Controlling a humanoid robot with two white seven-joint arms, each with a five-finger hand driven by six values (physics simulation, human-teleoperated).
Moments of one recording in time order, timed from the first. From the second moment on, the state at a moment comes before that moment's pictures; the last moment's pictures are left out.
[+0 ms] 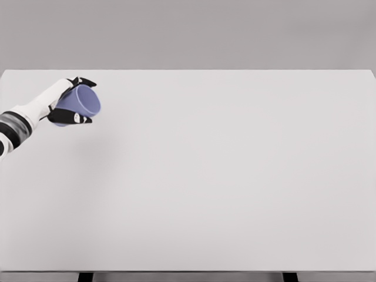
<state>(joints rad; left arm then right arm) -0.43 0.84 -0.53 -1.75 0.15 0.39 -0.11 0.07 0.00 -0.09 0.07 0.07 -0.11 0.06</state>
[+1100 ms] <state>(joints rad) -0.31 0.71 -0.34 -1.73 0.32 0.24 -0.12 0.07 0.00 -0.09 0.07 0.07 -0.11 0.06</state>
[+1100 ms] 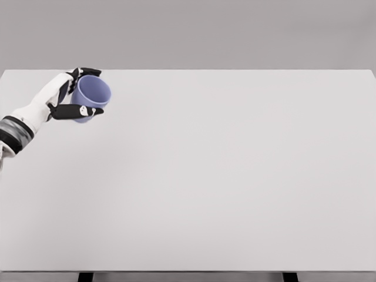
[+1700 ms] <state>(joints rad) -0.25 0.60 -0.27 -1.69 0.32 0.19 -0.12 0.07 0.00 -0.09 0.07 0.07 -0.11 0.06</state>
